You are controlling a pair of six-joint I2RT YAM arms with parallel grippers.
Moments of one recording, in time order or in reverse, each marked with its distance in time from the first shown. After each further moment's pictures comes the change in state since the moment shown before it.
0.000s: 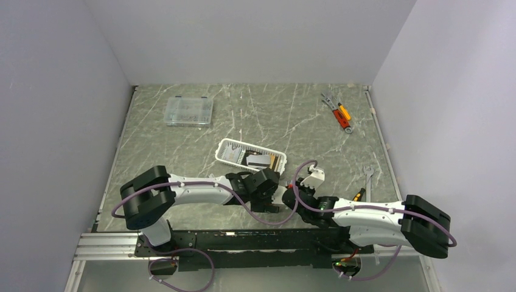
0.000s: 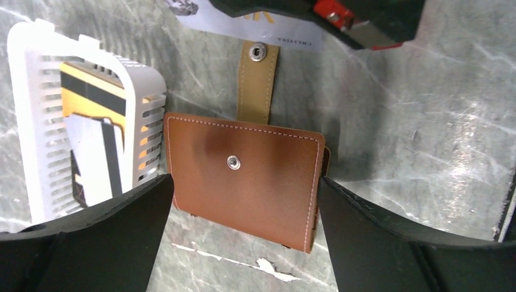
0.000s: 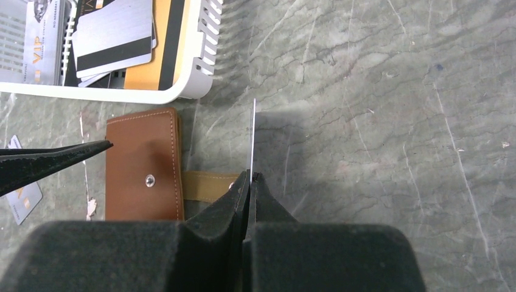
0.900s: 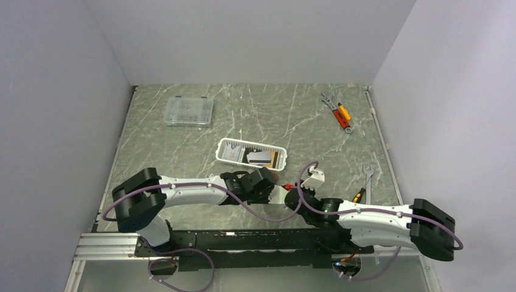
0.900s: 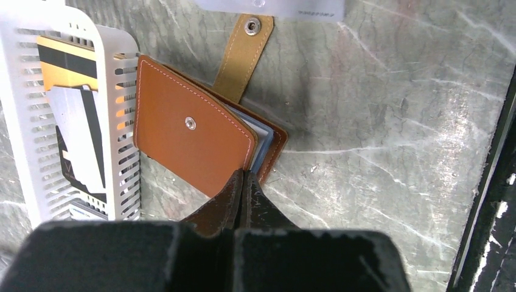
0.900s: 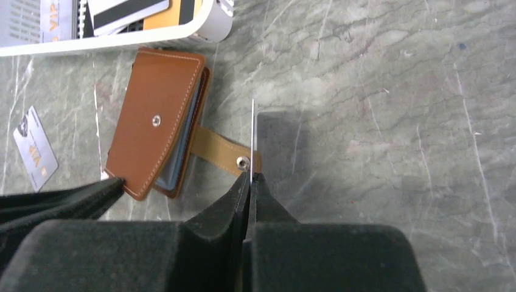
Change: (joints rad) left arm 0.005 -0.067 -0.024 -0.053 -0.003 -0.022; right arm 0.021 -0.060 -0.012 -0.018 -0.039 0.003
